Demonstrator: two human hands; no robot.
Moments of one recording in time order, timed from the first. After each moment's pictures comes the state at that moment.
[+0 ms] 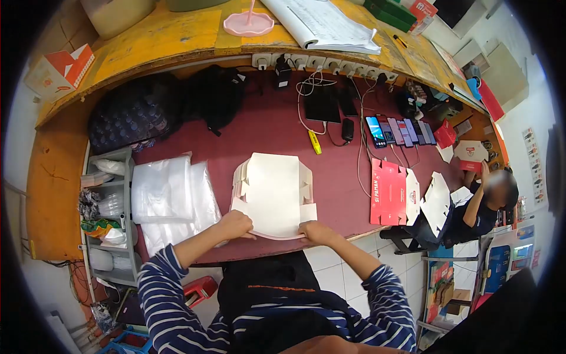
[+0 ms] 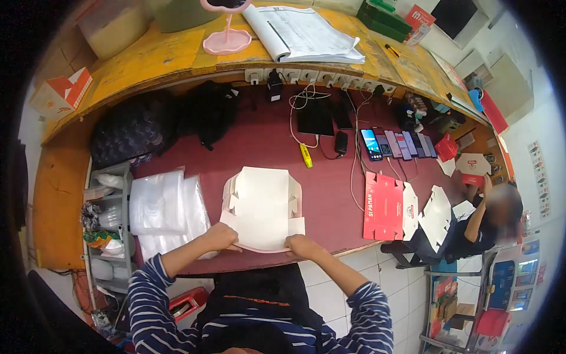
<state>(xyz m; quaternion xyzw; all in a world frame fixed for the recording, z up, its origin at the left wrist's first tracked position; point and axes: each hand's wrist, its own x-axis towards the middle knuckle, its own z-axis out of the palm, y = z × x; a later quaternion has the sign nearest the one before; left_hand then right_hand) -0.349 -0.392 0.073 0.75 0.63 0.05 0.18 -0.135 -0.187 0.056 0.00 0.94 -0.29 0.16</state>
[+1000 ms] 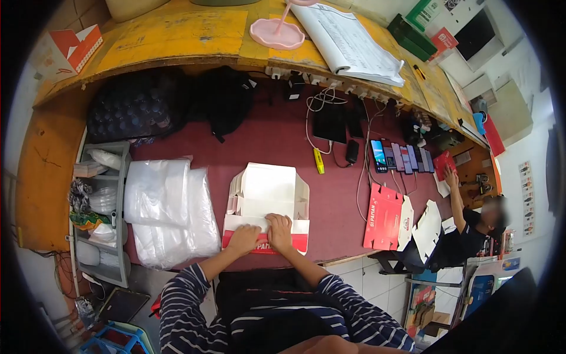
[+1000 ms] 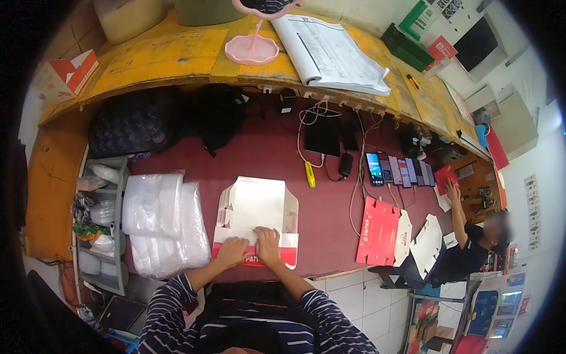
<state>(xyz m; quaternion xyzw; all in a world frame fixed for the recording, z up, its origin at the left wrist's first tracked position) -0.306 -0.376 -0.013 0.54 0.82 0.17 0.08 -0.214 -0.243 -0.015 0.16 0.95 -0.24 -0.14</state>
